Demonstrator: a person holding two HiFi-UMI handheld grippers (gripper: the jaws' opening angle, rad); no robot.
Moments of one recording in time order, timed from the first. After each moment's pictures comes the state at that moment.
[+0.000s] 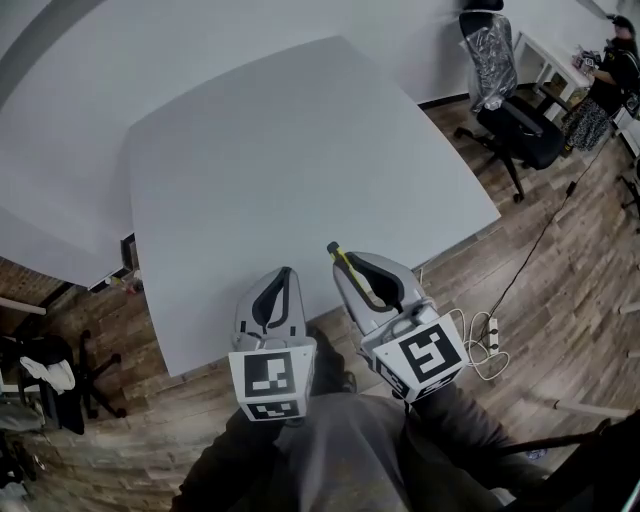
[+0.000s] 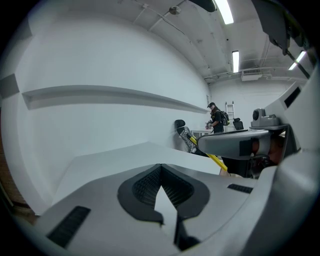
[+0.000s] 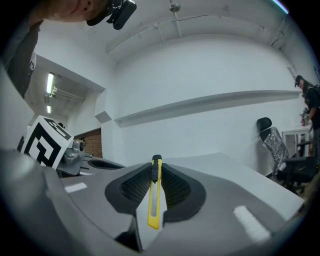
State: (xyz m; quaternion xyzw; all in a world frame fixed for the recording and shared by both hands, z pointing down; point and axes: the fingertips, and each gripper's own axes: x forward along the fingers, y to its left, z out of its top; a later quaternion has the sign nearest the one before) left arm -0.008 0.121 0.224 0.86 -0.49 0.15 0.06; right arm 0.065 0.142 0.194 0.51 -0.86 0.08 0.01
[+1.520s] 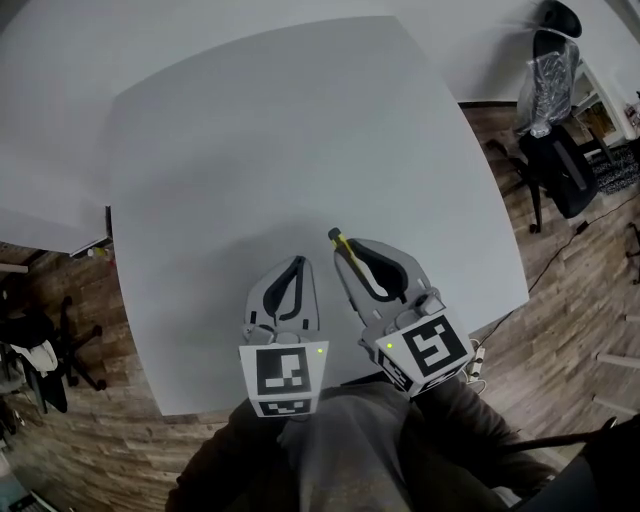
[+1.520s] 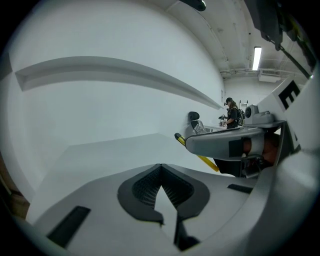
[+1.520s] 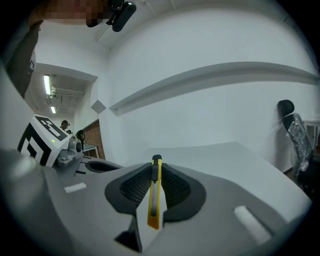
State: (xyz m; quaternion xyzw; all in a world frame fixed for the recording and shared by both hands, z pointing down) left arm 0.008 -0.109 0.286 0.83 -0.51 0.18 0.13; right arm 0.061 -0.109 0.252 0.45 -0.88 0.13 0.08
